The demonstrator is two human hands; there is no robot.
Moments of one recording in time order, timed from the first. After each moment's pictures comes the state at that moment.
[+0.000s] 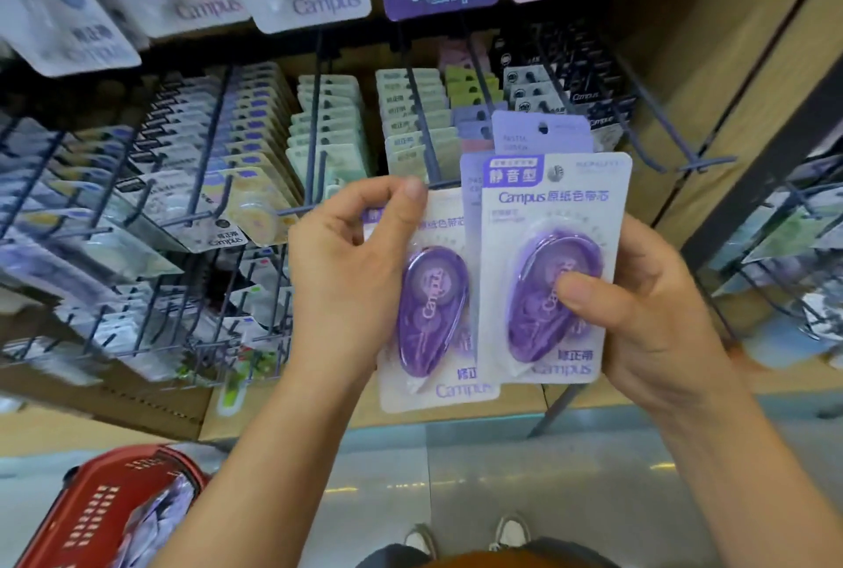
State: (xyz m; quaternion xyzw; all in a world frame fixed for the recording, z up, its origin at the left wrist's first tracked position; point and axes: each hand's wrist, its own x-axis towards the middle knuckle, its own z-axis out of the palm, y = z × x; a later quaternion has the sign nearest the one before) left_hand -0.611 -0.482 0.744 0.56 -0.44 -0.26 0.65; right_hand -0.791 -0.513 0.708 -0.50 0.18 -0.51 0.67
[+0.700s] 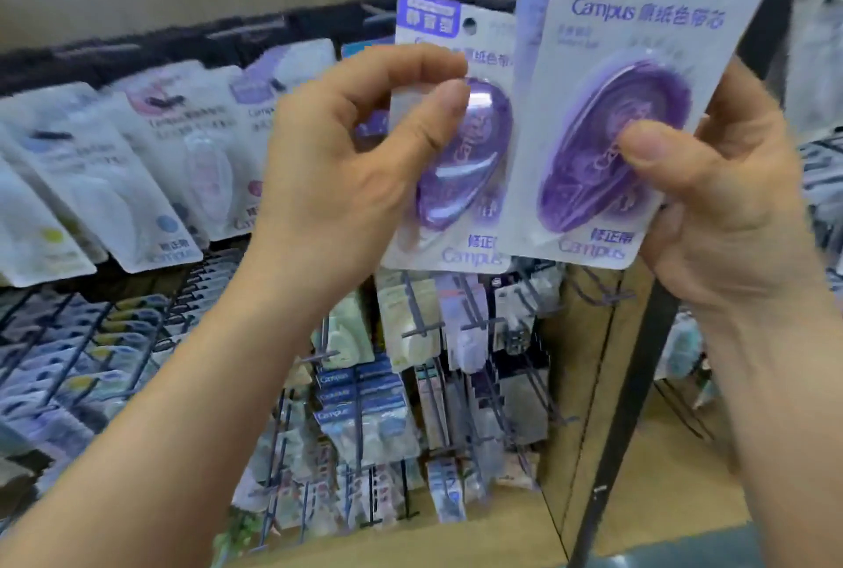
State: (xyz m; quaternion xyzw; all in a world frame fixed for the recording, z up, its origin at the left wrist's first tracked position) left_hand -0.617 -0.504 0.903 0.38 -0.72 -0.08 0.58; right_hand -0.815 -0.548 0.864 -0.60 0.00 -0.67 0.44
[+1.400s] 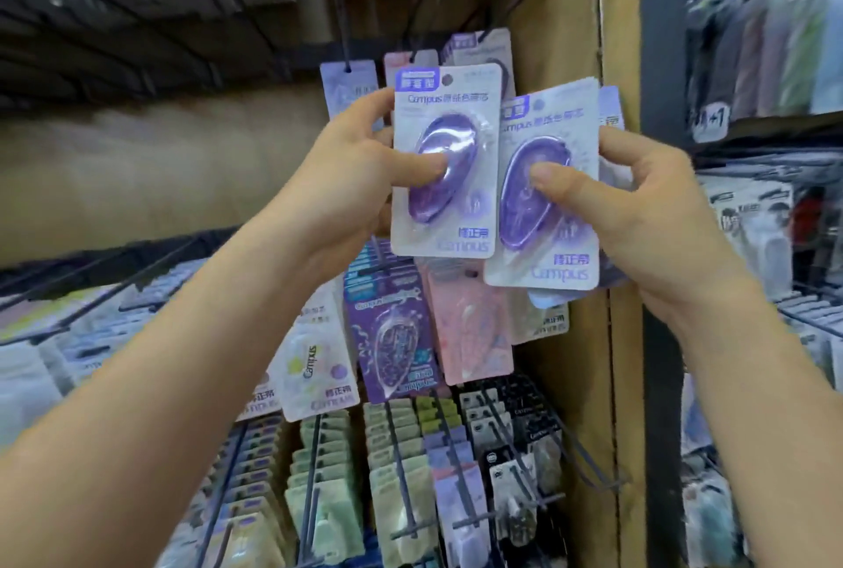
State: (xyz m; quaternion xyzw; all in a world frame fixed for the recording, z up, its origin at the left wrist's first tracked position) left_hand -0.634 -0.560 1.035 0.35 -0.69 -0.30 0.56; right_hand -0.839 -0.585 0.974 -0.66 0.18 -0.67 0.28
